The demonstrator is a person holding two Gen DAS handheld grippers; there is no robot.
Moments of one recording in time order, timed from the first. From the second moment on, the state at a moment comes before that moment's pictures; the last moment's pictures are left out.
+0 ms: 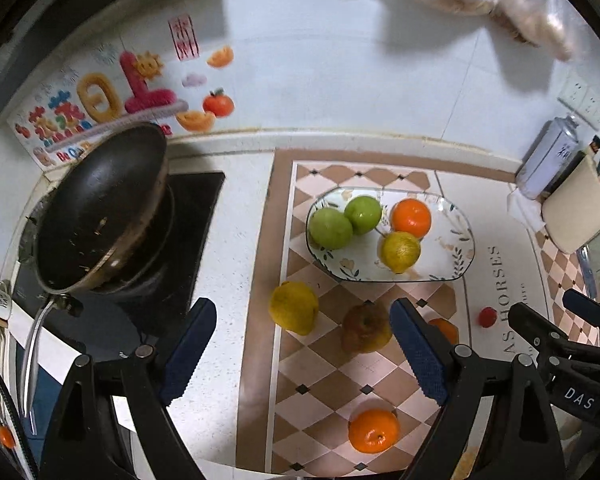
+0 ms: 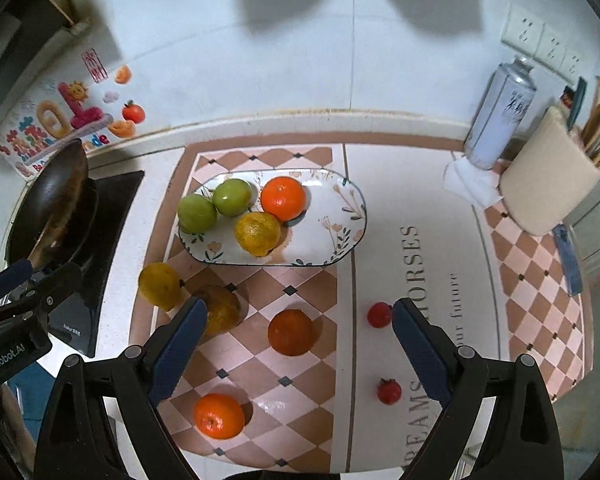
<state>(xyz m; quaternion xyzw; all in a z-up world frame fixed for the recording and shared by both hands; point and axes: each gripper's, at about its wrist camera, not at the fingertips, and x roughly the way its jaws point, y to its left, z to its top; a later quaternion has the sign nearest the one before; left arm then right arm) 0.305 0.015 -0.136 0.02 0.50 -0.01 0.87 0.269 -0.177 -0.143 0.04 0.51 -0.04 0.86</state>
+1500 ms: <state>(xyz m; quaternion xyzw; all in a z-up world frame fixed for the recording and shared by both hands) 0.320 -0.008 -0.221 0.03 0.59 0.01 0.81 0.294 -0.215 -0.287 0.21 0.61 -0.01 0.76</state>
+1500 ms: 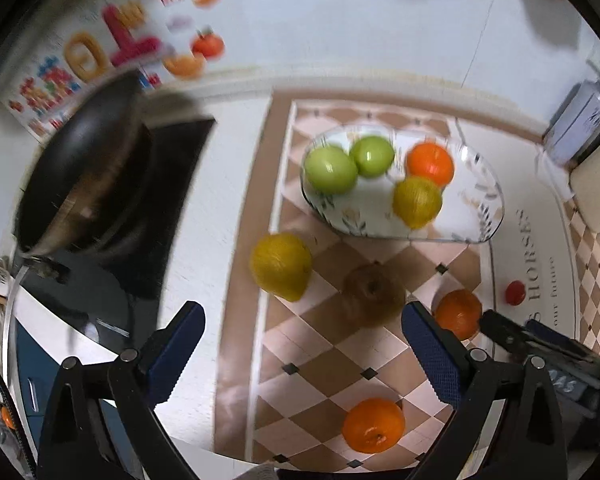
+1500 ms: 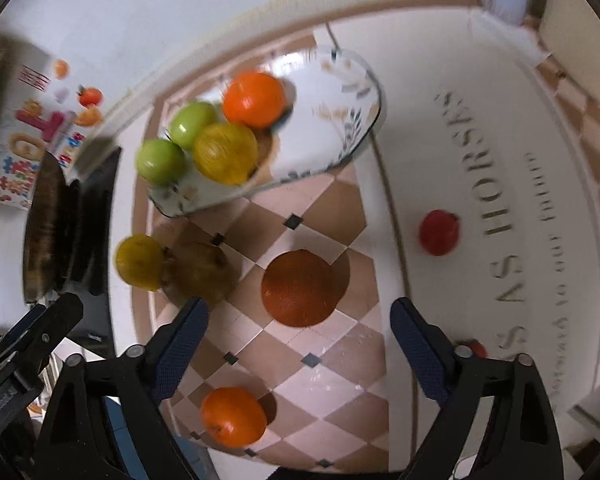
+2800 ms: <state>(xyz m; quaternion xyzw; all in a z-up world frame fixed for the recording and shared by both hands) 0.355 -0.082 -0.325 0.05 0.67 -0.07 0.73 0.307 -0.209 -0.345 0.15 0.66 0.00 0.73</state>
